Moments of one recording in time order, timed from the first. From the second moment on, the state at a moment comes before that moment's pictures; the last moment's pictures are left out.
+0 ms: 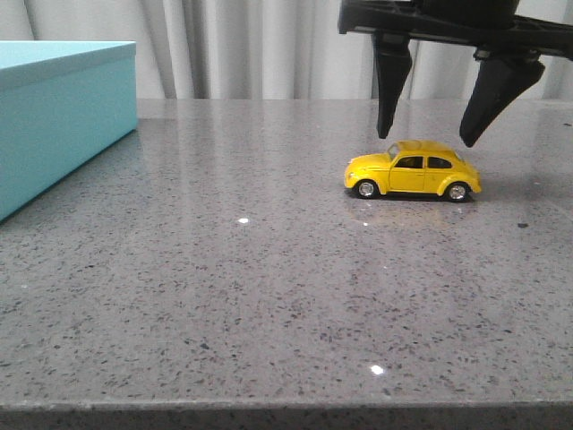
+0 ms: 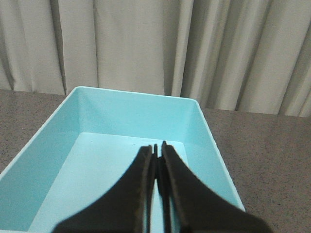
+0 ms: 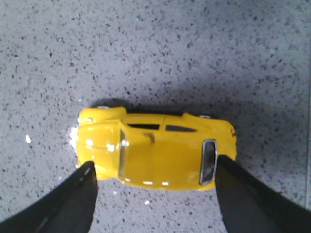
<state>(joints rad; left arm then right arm) -0.05 0.43 -0.48 -0.16 0.17 -0.03 0.46 1.70 -1.45 0.01 1.06 0.56</state>
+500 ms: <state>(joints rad) -0.05 0.43 -0.48 -0.16 0.17 -0.03 0.46 1.73 -1.46 -0.02 1.06 0.60</state>
